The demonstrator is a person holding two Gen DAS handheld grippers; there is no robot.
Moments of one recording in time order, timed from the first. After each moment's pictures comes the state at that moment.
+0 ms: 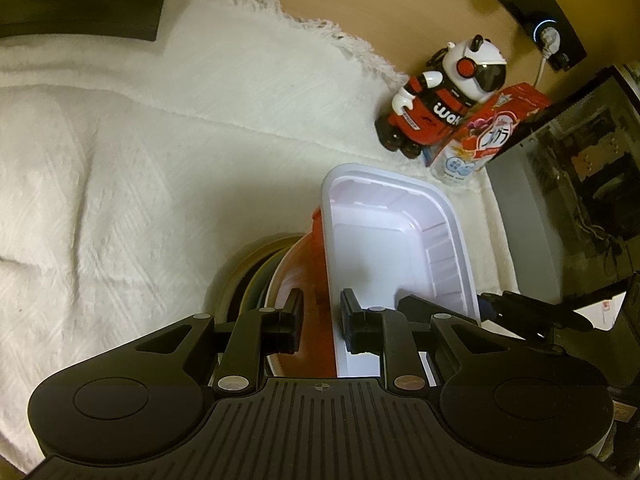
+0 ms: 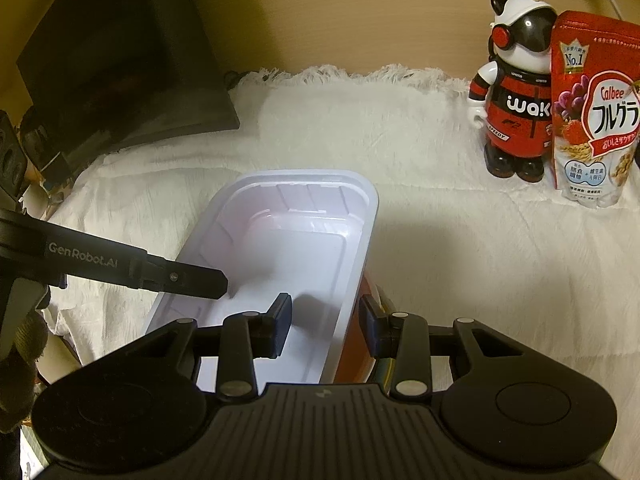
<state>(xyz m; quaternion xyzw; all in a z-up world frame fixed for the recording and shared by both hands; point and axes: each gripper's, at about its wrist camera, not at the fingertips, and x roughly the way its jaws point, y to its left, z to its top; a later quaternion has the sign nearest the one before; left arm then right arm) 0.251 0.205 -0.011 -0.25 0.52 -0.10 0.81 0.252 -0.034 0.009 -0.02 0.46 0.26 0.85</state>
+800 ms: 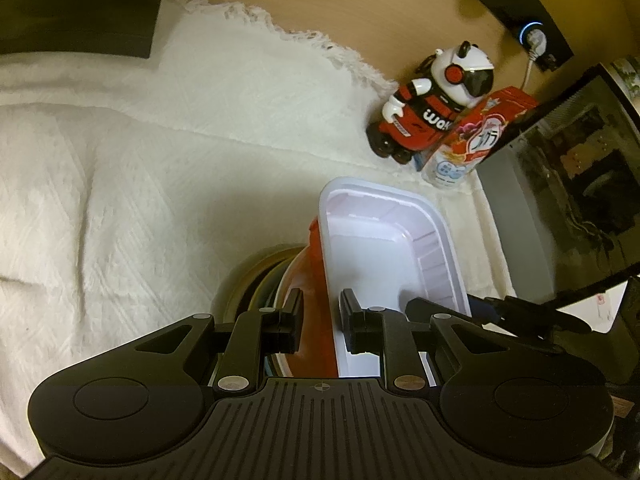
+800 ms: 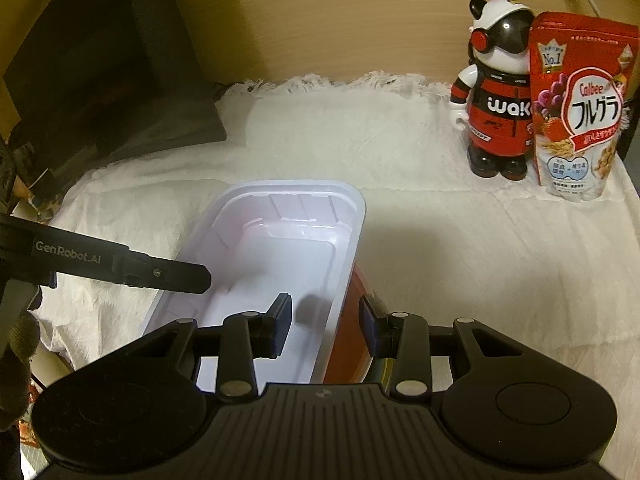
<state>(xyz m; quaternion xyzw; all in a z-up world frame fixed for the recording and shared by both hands) 0.252 0.213 -0.001 -0.24 0.51 -0.12 0.82 0.245 -0.036 0.013 -0.01 0.45 0.23 0.86</state>
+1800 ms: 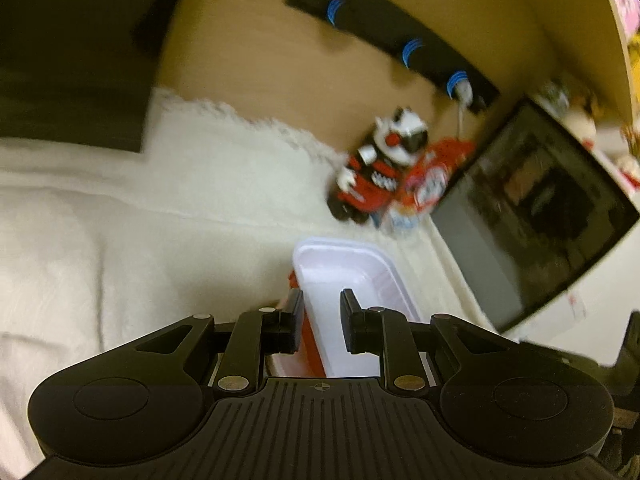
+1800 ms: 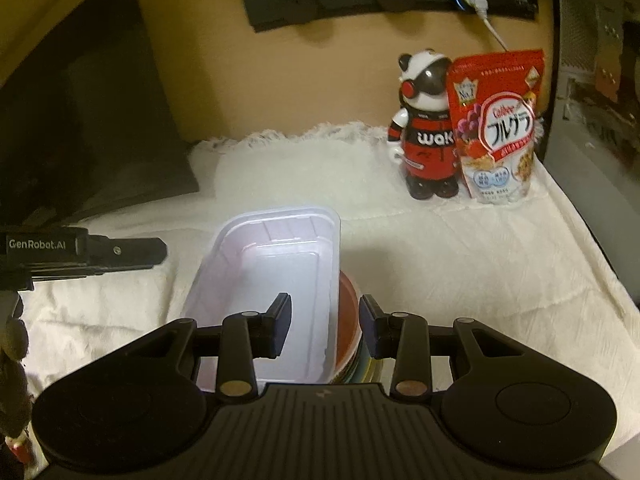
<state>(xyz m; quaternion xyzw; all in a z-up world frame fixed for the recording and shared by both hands) 0.190 0.234 0.041 -0.22 0.37 -0.14 0.89 0.170 -0.041 0.050 0.02 0.38 0.14 0.91</state>
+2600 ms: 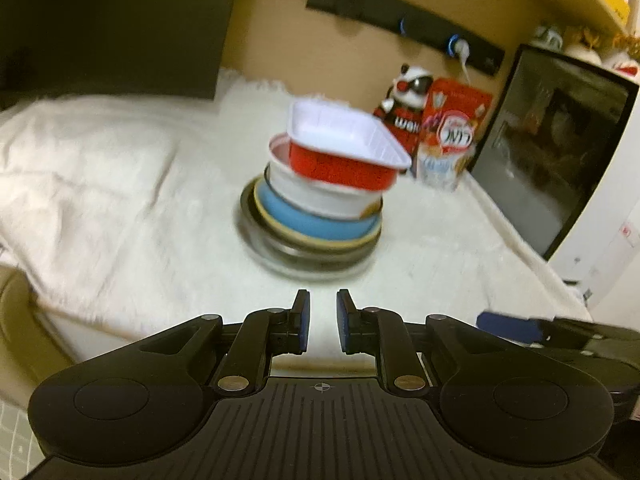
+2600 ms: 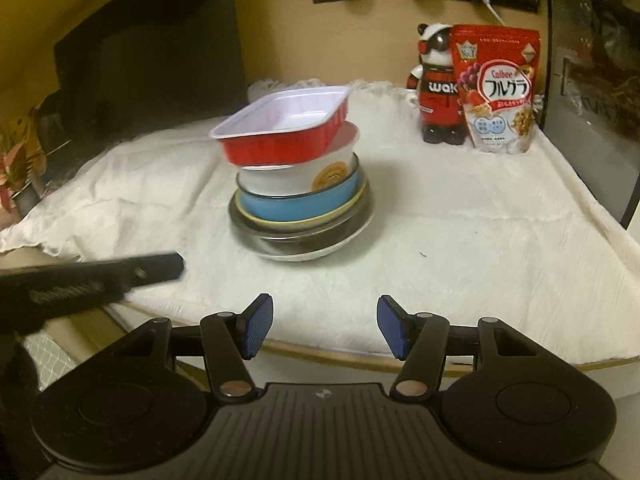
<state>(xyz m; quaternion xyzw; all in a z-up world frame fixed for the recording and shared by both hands) -0.013 0.090 -0.018 -0.15 0.33 0.00 0.93 0.008 -0.103 -0.024 -0.03 0.35 0.21 0.91</state>
